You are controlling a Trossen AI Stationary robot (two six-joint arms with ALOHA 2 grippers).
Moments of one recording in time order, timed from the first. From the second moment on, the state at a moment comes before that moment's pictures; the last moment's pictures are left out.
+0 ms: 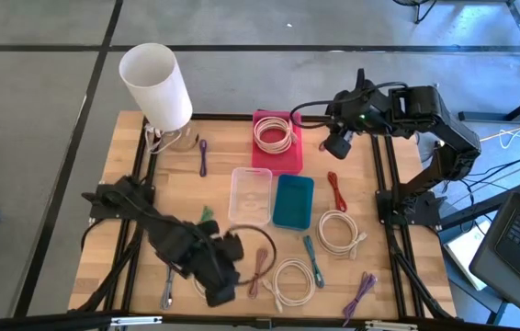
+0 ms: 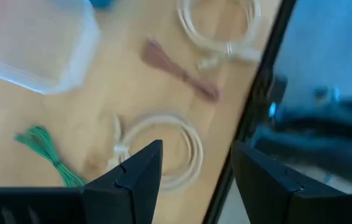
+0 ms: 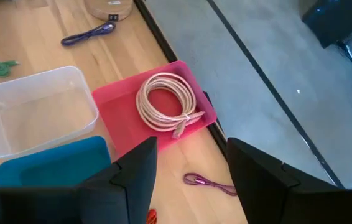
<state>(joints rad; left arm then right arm) -0.62 2.01 2.31 -1.57 -0.16 -0.96 -0.07 1.55 2.19 -1.57 0.48 0.17</state>
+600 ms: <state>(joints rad) -0.72 1.52 1.81 -1.57 -0.41 -1.22 -0.07 1.45 2.19 -1.57 0.42 0.26</state>
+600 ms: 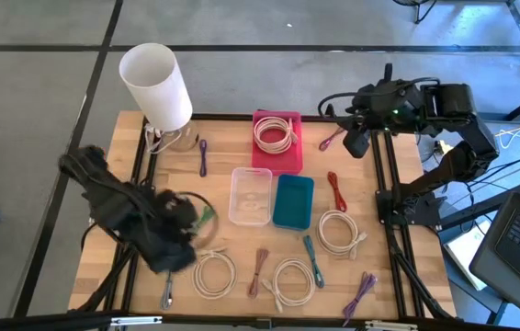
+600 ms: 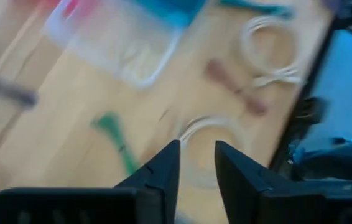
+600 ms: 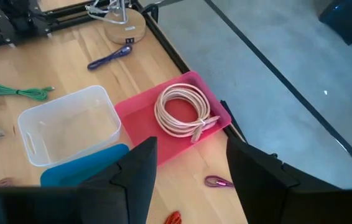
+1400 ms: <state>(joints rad) -0.53 1.57 1.09 -0.77 0.12 -0.87 -0.07 1.47 2.19 -1.57 0.43 0.28</state>
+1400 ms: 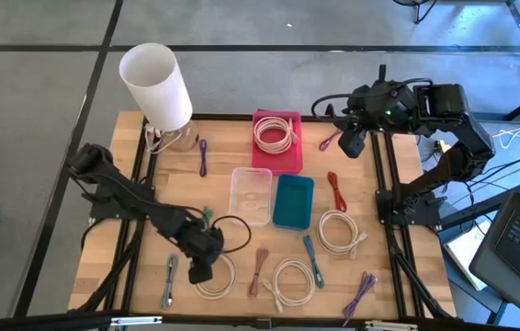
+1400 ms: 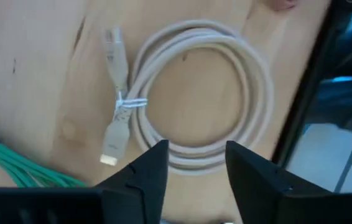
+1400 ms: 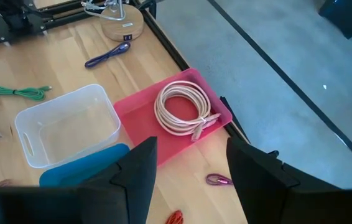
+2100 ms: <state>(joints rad) -0.46 1.74 1.10 -0.75 0.07 -0.74 -0.07 1.47 2.19 -1.57 0.43 0.29</state>
